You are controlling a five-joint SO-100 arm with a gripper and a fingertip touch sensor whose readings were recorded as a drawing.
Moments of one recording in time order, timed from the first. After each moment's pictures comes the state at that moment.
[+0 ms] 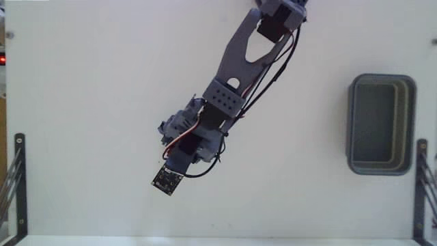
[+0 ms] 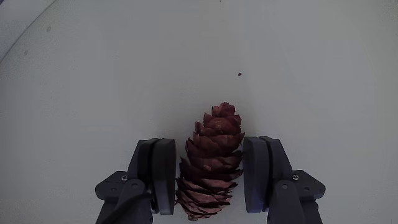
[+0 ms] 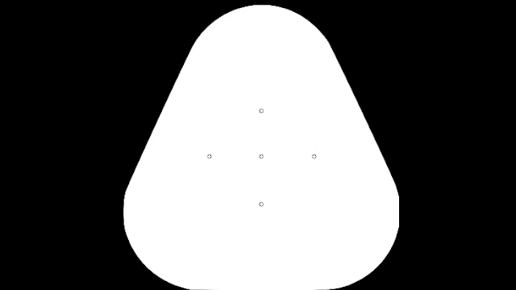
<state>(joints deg) 31.5 72.4 80.5 49.5 -0.3</state>
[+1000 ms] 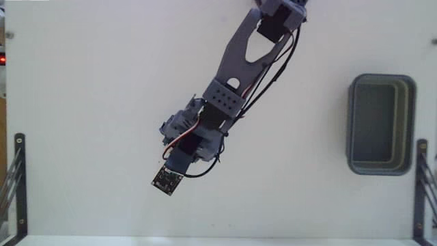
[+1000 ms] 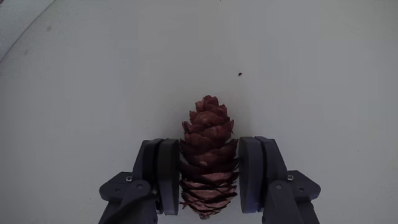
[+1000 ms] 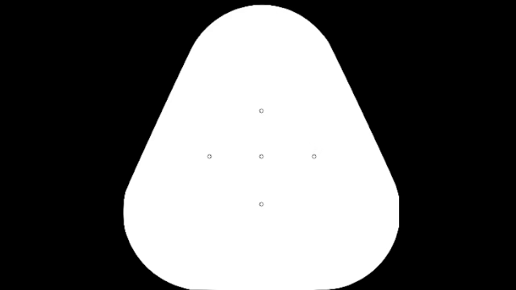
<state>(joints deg) 31.5 72.4 80.5 49.5 -0.3</state>
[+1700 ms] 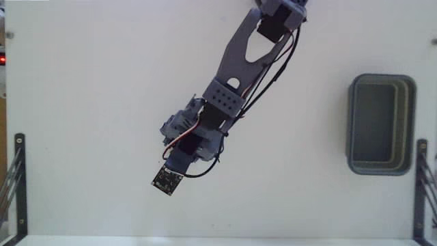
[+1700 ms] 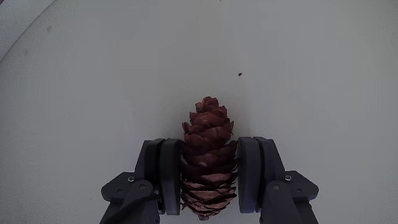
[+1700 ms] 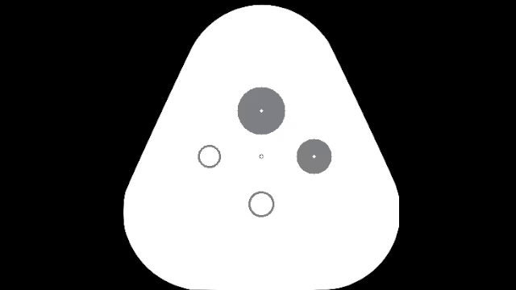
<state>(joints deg) 31.5 72.4 80.5 49.5 -0.3</state>
